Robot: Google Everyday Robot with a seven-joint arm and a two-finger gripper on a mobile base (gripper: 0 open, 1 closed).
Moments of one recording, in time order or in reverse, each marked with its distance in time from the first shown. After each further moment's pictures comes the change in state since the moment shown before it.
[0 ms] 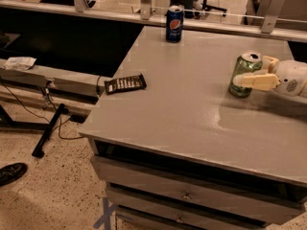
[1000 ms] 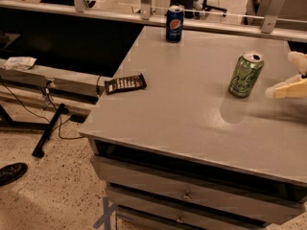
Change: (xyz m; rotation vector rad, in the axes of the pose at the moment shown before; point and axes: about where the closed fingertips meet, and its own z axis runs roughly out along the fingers) arm 0.003 -0.019 -0.080 0.169 0.239 -0.148
